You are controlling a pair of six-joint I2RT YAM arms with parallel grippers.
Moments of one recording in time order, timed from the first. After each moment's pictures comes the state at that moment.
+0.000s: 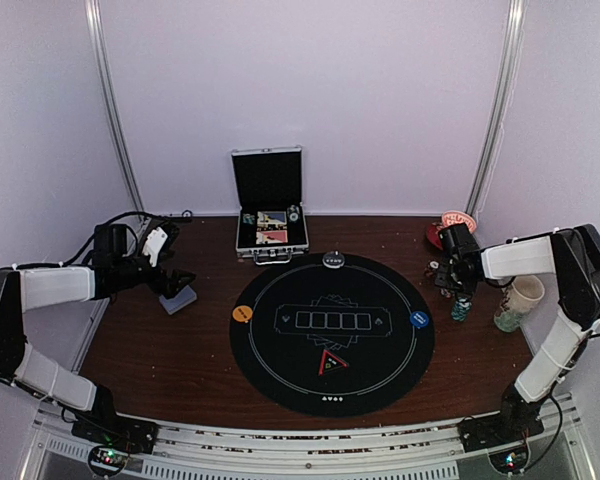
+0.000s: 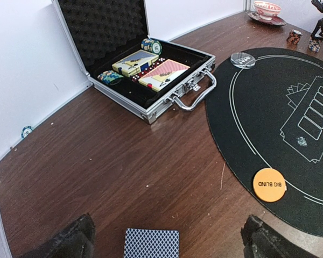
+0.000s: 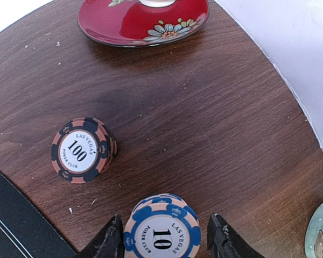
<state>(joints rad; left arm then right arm) -0.07 1.36 0.67 0.13 0.54 0.45 0.24 1.67 0.88 -0.16 0.44 0.55</state>
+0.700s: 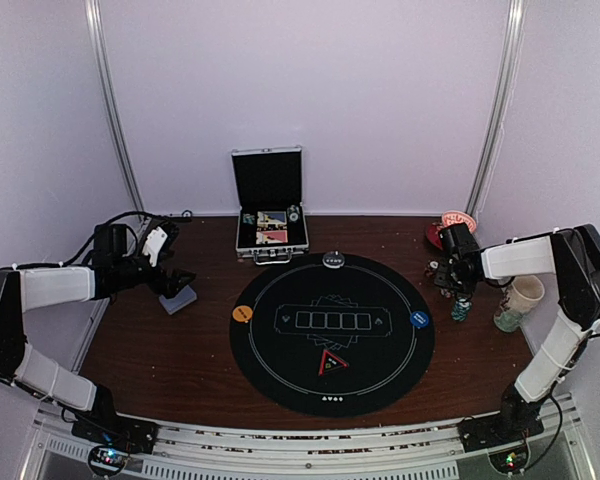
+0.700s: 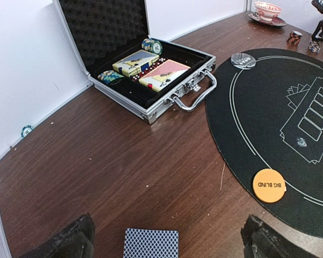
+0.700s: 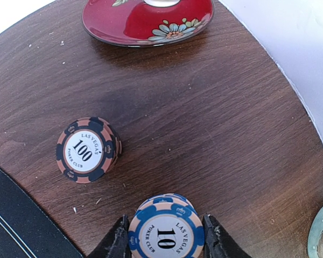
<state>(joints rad) -0.07 1.37 0.67 0.13 0.54 0.45 0.24 1.67 0.88 -0.15 0.43 0.54</state>
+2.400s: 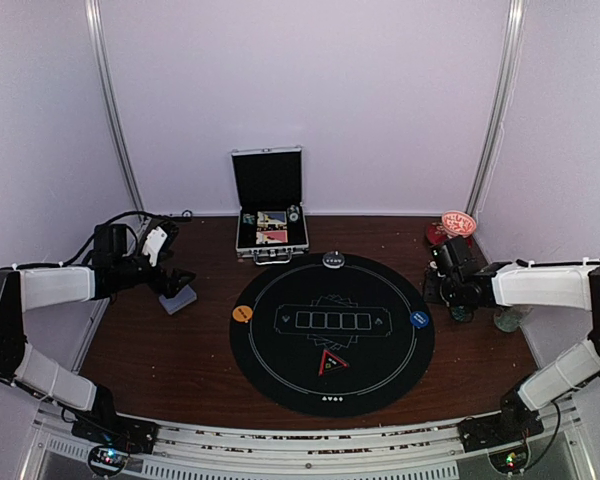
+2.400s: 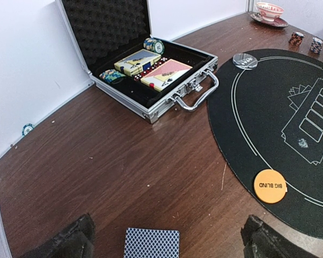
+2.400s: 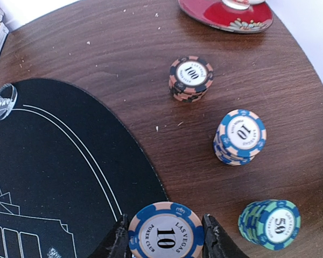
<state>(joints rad) -0.07 1.37 0.67 0.13 0.53 0.44 0.45 1.40 0.71 -0.17 0.39 0.54</state>
